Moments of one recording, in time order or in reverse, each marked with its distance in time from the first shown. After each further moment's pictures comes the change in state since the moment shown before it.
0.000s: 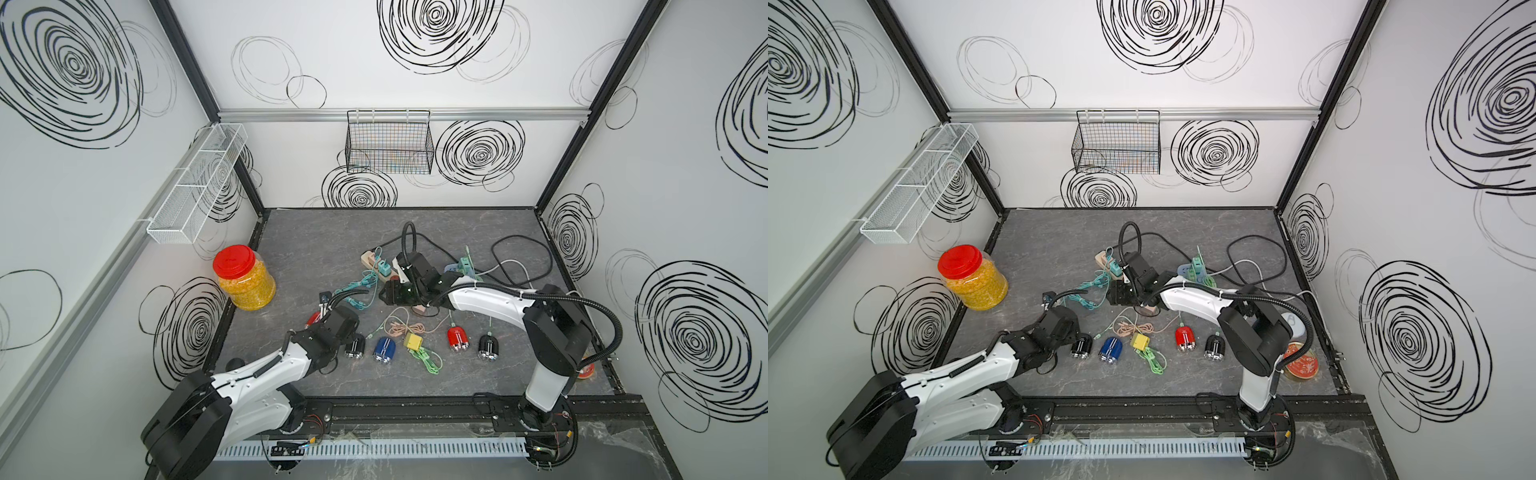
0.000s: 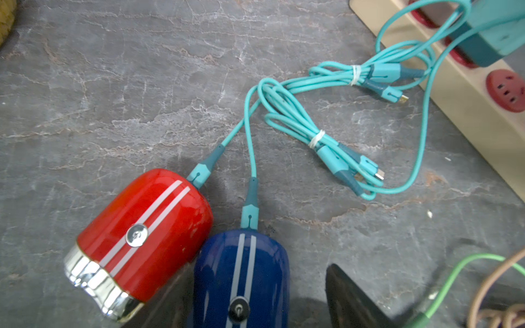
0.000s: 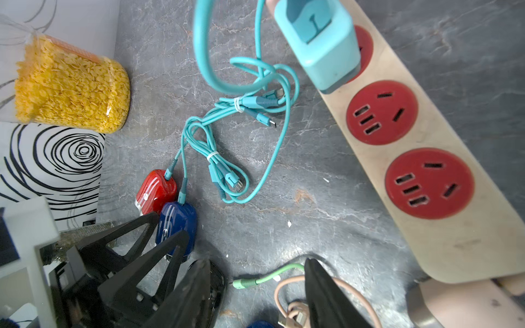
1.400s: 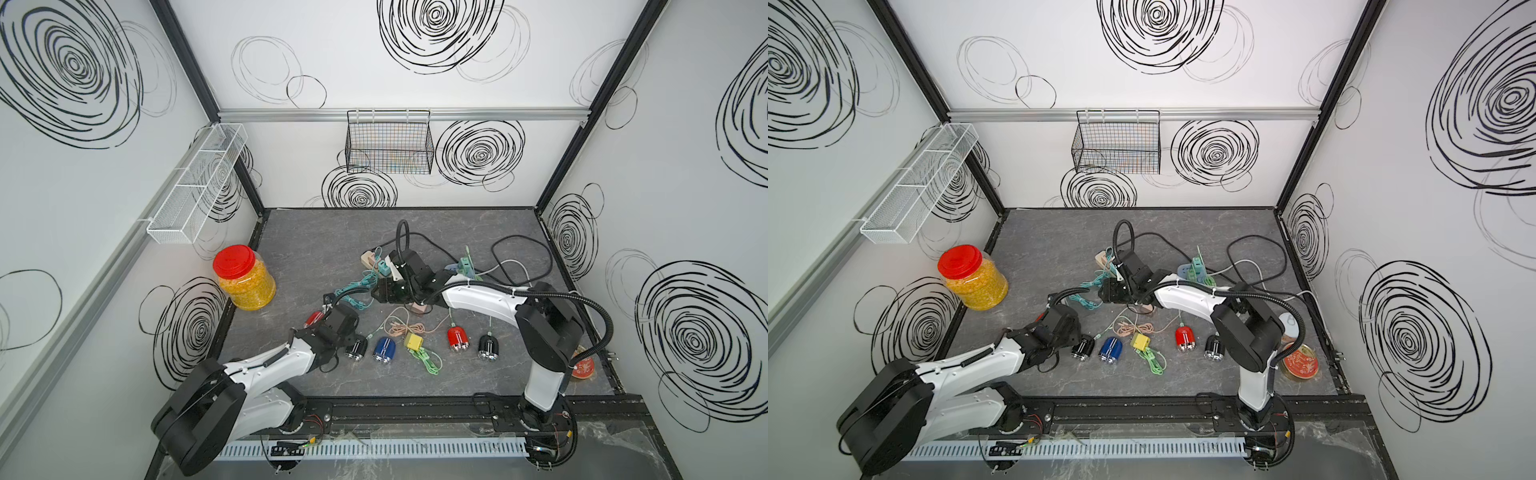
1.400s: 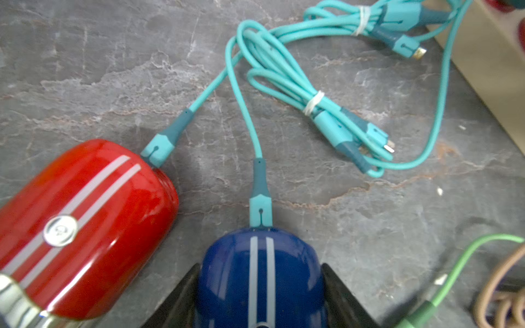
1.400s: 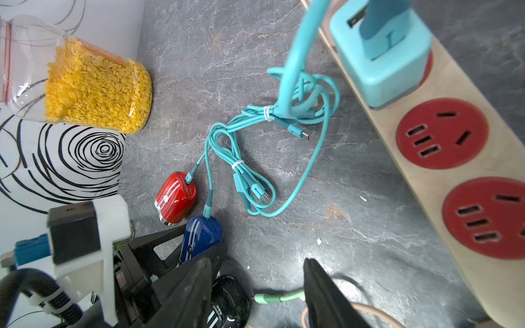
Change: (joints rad) left arm 0.029 0.044 -0.004 0.043 0.139 0.016; right arm 0.014 0.034 0.058 0.029 -0.027 0.011
